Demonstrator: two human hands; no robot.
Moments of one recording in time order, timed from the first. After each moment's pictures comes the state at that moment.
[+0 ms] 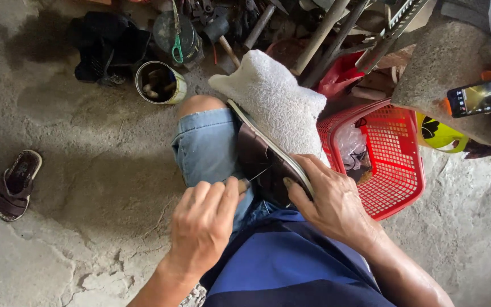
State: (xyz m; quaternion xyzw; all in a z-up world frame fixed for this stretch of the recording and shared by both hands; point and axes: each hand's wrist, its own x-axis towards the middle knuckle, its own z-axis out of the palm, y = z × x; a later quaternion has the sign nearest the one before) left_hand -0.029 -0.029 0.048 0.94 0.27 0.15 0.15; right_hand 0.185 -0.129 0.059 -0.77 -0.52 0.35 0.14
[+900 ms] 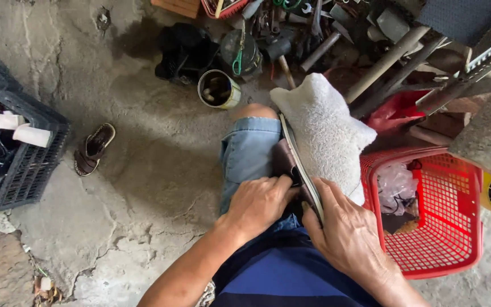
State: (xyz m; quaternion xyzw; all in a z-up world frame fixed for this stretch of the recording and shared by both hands) left_hand 0.032 -0.052 -0.008 0.88 0.34 0.01 0.33; right_hand 0.205 -0.143 0.039 -0.71 -0.62 0.28 0.15
